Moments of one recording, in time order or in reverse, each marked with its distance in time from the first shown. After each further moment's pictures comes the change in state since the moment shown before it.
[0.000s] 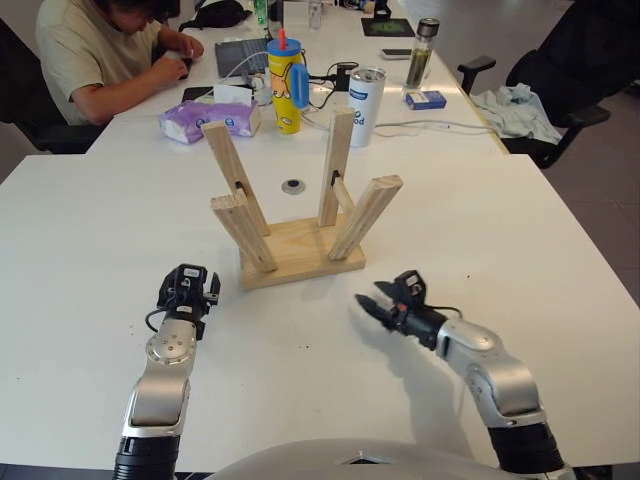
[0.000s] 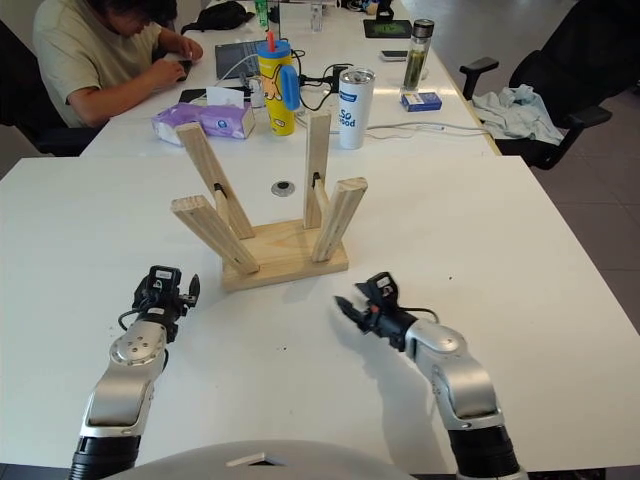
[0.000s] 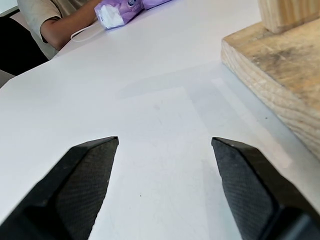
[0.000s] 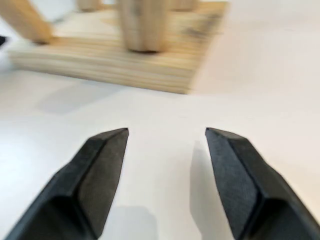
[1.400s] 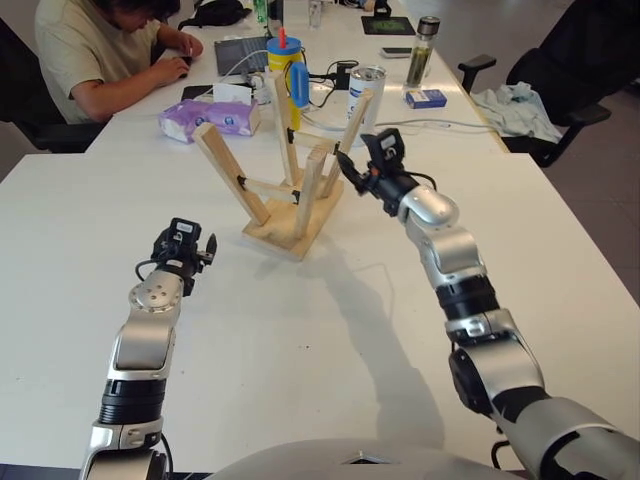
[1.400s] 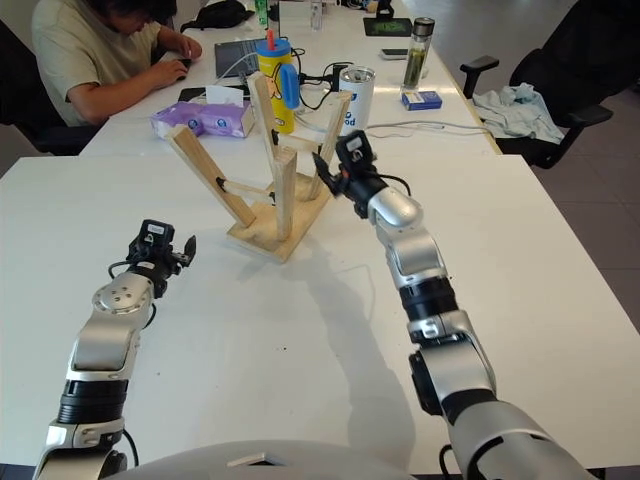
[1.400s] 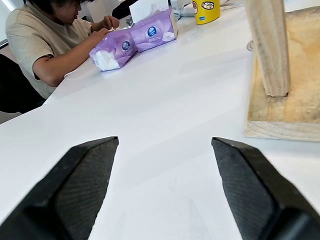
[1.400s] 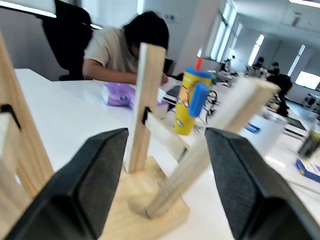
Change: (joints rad) left arm -0.300 0.116 0.031 0.179 -0.067 0.008 -0.133; right arm -0.804 0.162 0.104 0.642 -0.100 -0.475 -0.077
